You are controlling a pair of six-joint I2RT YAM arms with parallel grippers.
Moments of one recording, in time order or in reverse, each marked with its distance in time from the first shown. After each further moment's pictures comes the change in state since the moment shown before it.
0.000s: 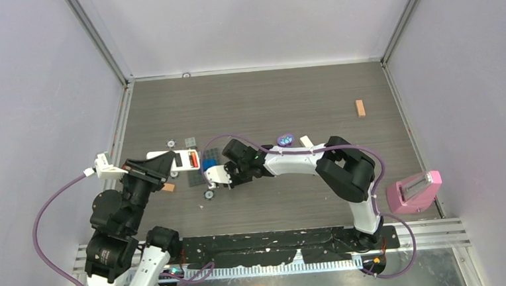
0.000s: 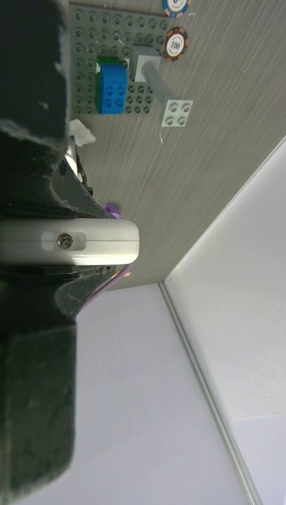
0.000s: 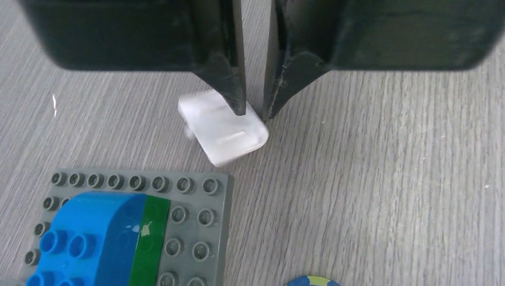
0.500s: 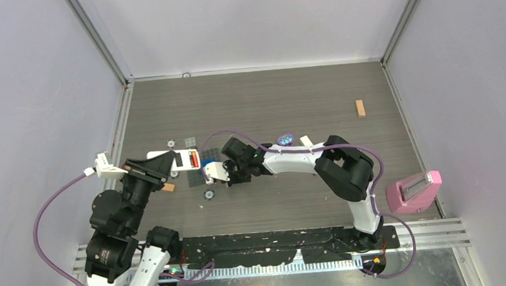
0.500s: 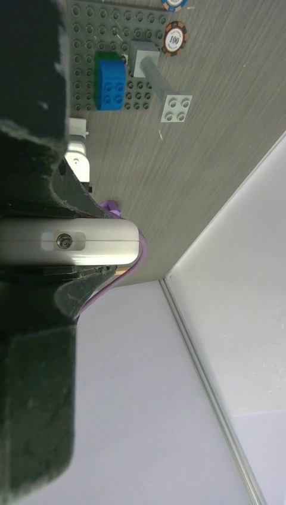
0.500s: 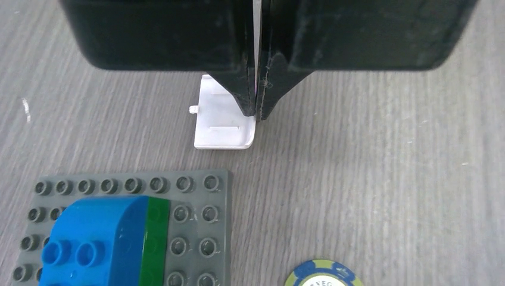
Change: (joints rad) left arm 0.000 0.001 0.000 0.011 0.010 -0.001; right arm -0.002 0.026 0.039 -0.020 -0.016 0.072
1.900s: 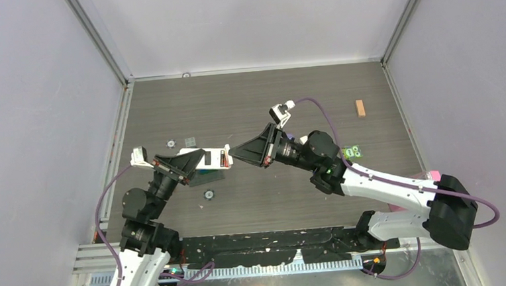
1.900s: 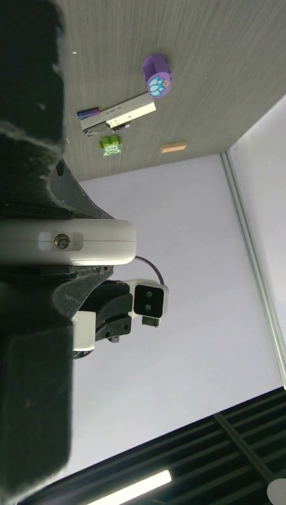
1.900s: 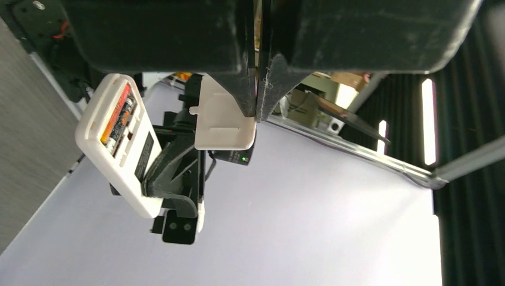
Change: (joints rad) left arm 0.000 -0.031 -0.458 0.648 0.323 -0.441; right arm -0.066 -0.821 -0.541 0.966 -0.119 2.128
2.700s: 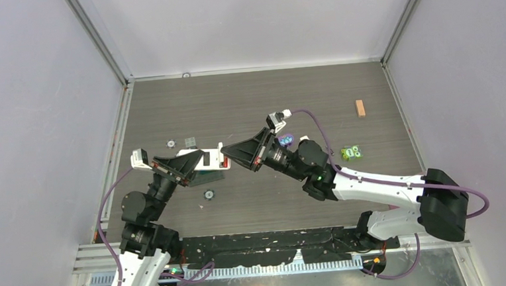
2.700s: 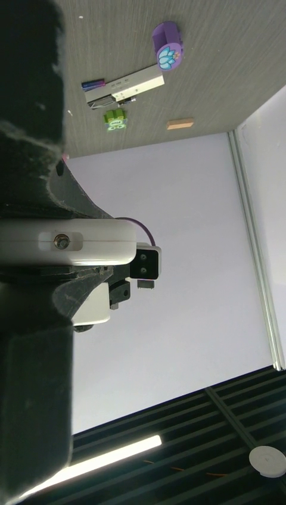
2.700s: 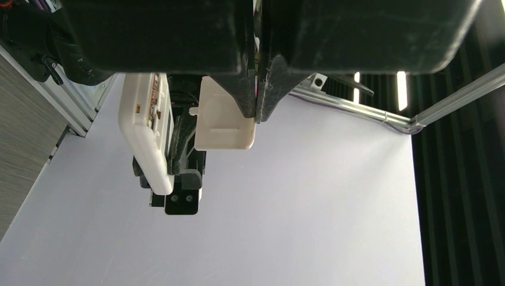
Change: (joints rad) left arm 0.000 -0.039 -0.027 0.015 0.000 -0.114; right arm 0.109 0.082 -0.020 0.111 0.267 0.140
